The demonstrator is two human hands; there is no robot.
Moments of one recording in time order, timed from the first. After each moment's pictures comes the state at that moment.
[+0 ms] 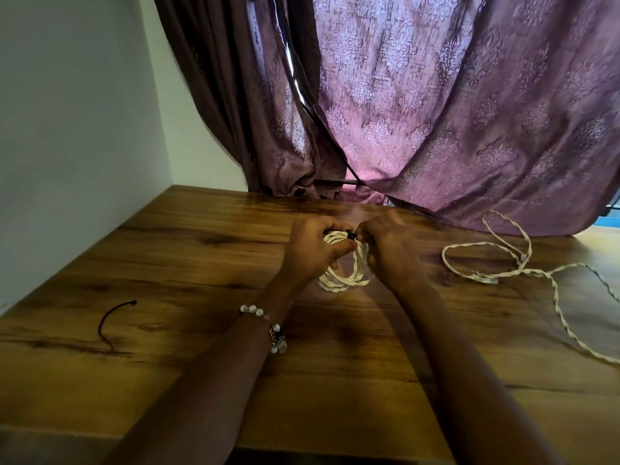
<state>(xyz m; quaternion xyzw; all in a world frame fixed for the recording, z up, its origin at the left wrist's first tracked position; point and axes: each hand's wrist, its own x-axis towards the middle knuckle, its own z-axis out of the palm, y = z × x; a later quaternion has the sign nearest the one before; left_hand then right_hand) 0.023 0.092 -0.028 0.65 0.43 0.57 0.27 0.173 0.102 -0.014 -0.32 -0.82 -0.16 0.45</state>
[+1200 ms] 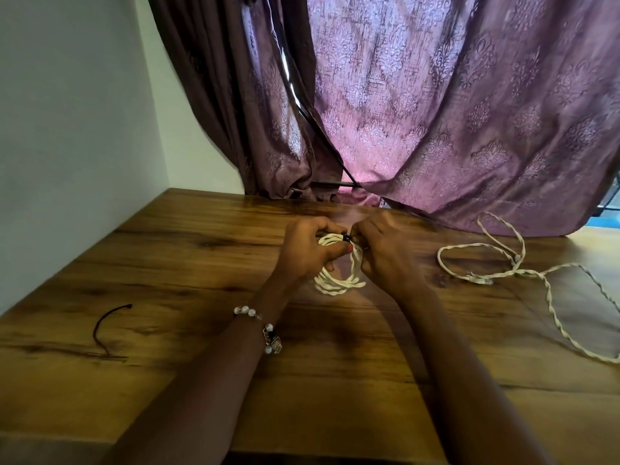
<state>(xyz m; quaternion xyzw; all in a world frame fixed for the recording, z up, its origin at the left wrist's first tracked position) 0.022 0.097 -0.031 0.61 0.42 0.58 0.33 0.180 0.107 -0.020 -0.30 -0.84 -0.15 0.42</state>
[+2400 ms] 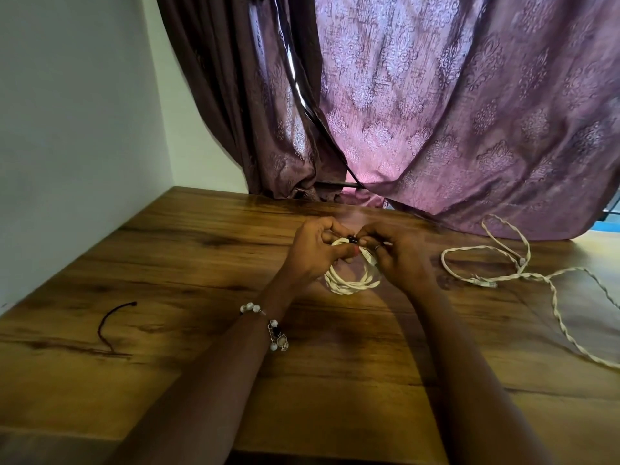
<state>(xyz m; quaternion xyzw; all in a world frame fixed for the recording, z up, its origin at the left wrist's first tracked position) 0.027 0.101 -0.034 0.59 0.39 0.57 0.41 0.195 0.110 -0.022 -0.33 -0.82 0.02 0.46</state>
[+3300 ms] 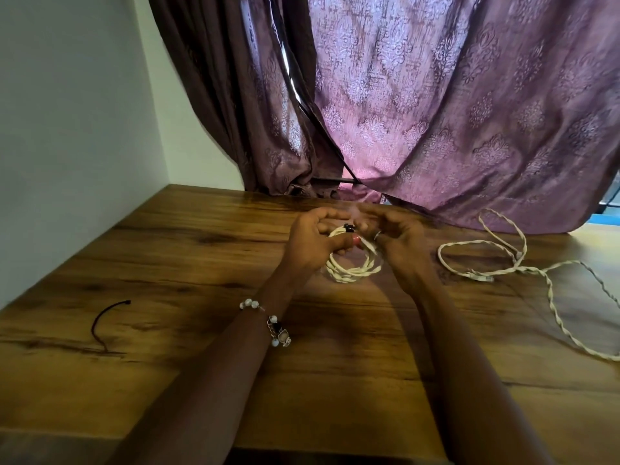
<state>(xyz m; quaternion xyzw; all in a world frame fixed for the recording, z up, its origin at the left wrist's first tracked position) 0.034 0.096 -0.026 0.56 0.39 0.60 0.42 0.188 0.102 -0.015 -0.33 -0.65 0.40 0.56</state>
